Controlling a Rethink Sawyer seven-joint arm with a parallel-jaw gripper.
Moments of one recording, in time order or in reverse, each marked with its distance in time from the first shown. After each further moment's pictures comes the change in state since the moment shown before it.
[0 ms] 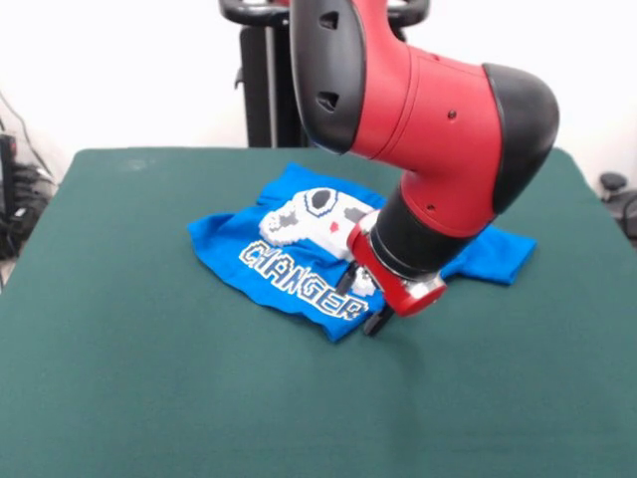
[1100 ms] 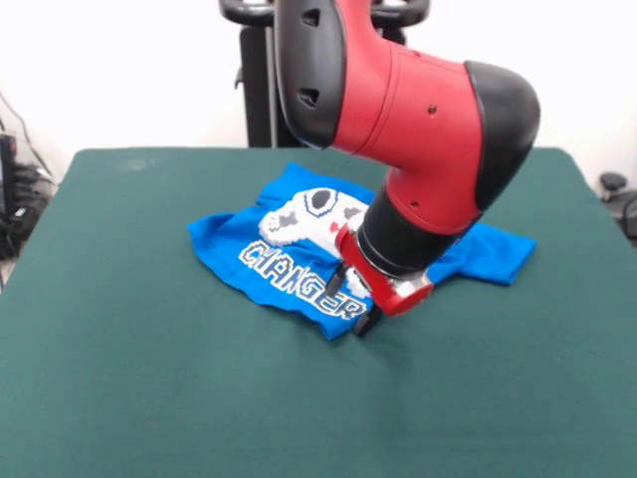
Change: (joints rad) arm -0.014 -0.011 -0.003 0.034 0.001 -0.058 0.000
